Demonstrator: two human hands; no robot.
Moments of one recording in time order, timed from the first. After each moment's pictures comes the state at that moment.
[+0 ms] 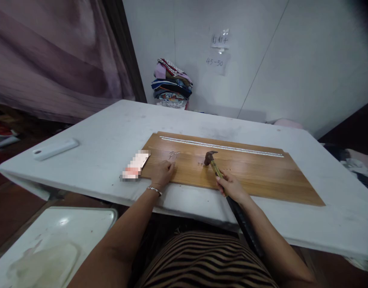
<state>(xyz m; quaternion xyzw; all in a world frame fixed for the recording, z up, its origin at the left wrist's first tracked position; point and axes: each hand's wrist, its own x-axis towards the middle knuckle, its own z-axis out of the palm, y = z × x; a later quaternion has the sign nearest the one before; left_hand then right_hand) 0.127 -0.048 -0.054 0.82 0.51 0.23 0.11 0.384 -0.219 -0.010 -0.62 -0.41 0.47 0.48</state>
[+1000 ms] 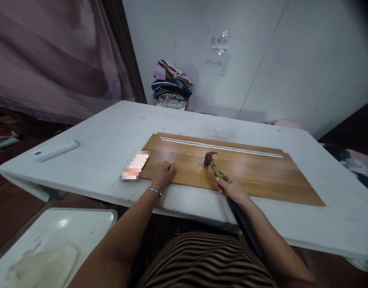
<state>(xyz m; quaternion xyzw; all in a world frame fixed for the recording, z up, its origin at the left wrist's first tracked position) 0.127 -0.047 -0.054 0.82 0.51 0.24 0.13 0.384 -0.218 -0.015 -0.61 -0.41 0.47 0.49</state>
